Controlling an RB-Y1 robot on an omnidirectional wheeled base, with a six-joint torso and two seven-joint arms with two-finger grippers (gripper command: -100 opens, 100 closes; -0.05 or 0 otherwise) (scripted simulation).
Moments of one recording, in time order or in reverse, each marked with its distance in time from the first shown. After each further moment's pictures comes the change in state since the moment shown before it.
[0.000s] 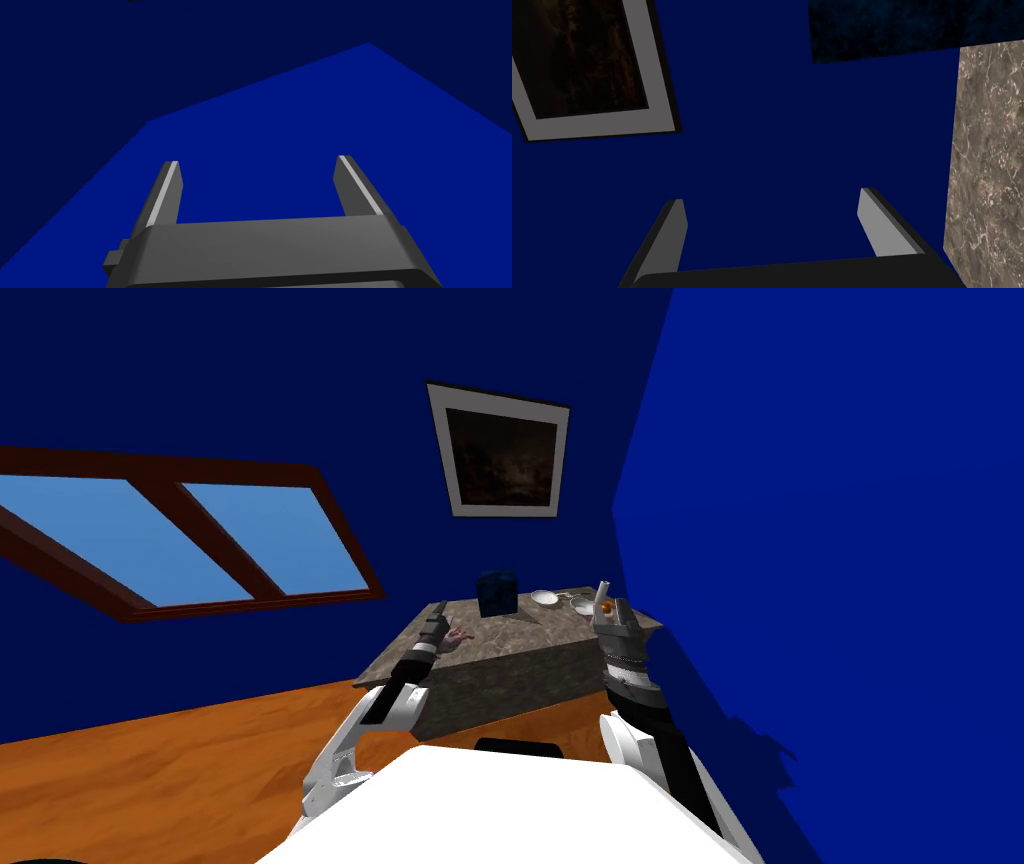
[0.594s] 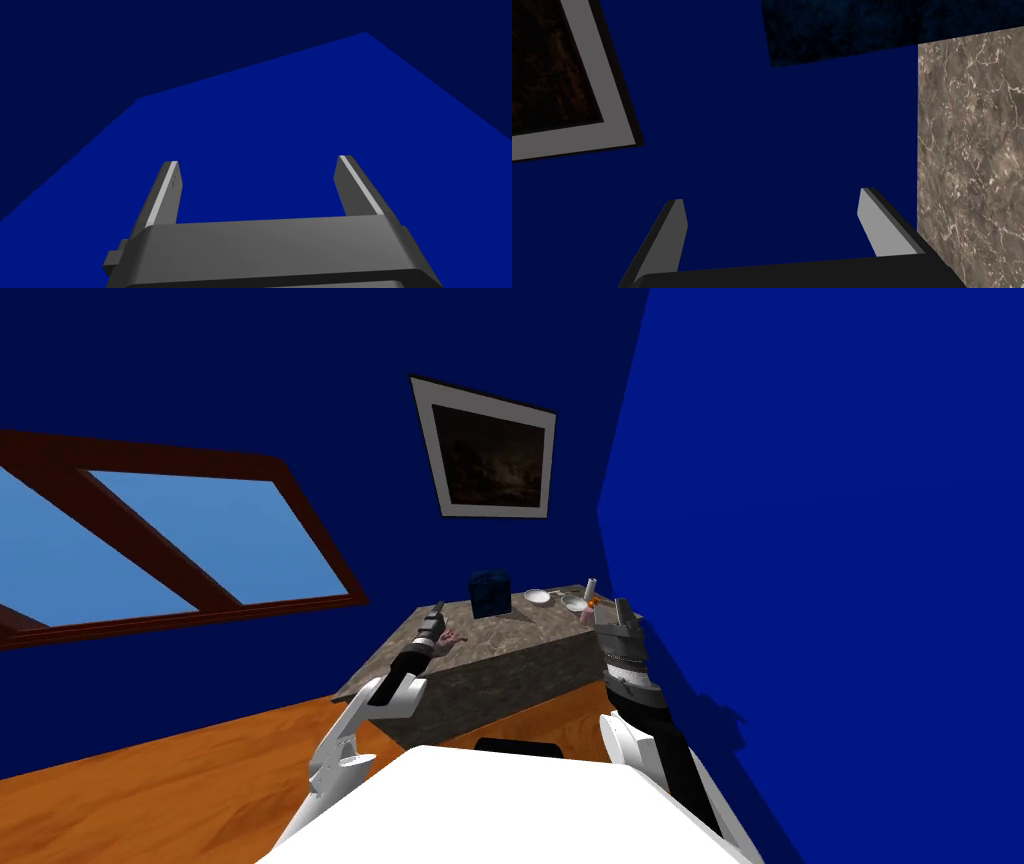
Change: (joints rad) left arm -0.061 0.021 0.052 0.033 -0.041 0.168 0.034; right arm 0.000 0.000 0.000 0.000 0.000 0.000 0.000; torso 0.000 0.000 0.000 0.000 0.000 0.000
